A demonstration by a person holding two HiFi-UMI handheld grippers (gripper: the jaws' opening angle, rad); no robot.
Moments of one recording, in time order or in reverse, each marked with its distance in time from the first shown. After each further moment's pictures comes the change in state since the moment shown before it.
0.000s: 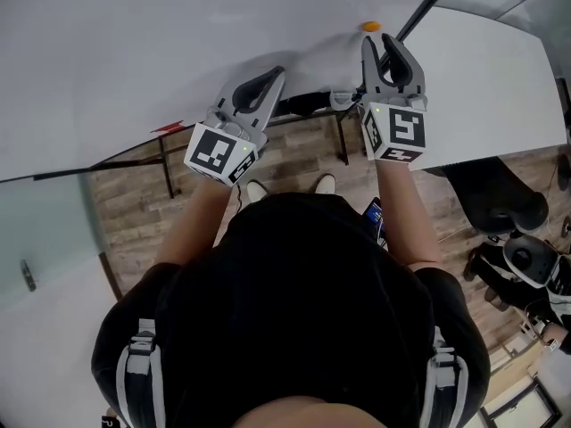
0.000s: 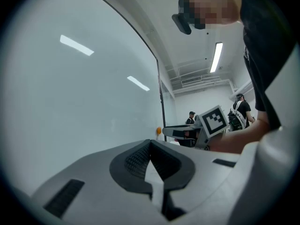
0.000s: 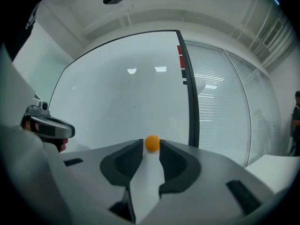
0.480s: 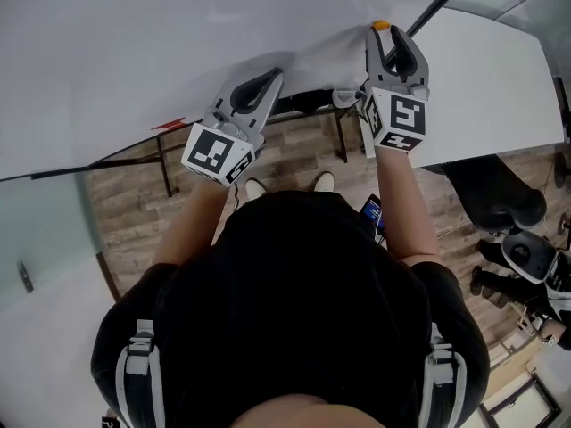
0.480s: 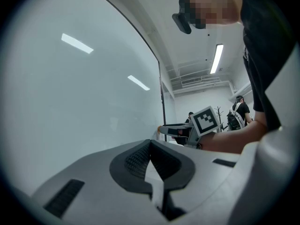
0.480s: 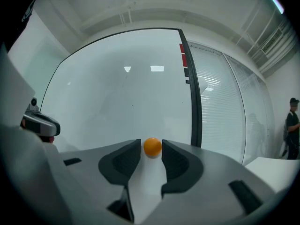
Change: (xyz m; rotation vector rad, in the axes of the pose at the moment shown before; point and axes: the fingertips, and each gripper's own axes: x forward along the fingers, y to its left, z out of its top) left arm -0.012 0.011 -0.006 -0.012 0.008 -0.012; right arm 0.019 -0.007 -0.001 -0.016 0.011 -0.072
